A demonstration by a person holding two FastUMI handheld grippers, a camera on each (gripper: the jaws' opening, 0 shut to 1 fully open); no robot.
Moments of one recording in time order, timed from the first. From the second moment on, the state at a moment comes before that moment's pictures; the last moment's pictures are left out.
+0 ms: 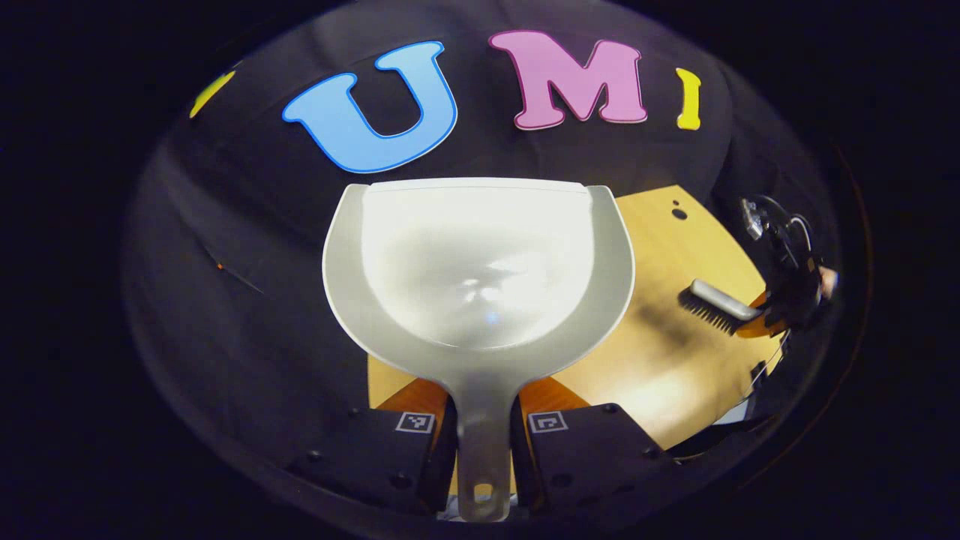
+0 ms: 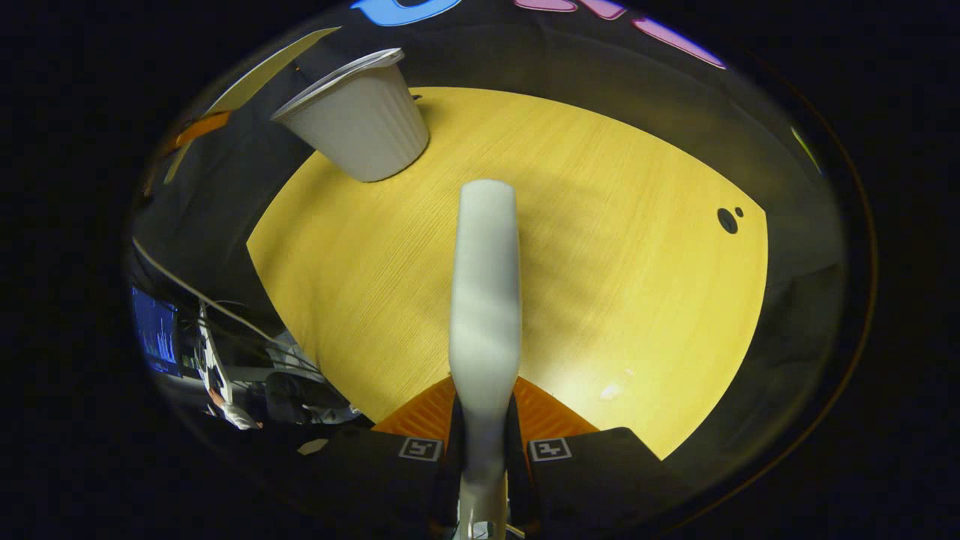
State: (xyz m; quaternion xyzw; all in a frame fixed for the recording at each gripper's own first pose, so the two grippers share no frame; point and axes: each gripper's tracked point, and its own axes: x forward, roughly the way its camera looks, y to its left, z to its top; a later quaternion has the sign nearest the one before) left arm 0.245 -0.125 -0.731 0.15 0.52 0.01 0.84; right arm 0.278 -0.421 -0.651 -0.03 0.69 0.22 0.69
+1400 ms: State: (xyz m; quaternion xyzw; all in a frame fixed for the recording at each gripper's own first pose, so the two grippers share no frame) left arm 0.132 -0.237 -0.886 0.02 0.69 0.00 0.73; right arm 0.203 -0.408 -0.725 -0.01 0.73 -0.01 0.69
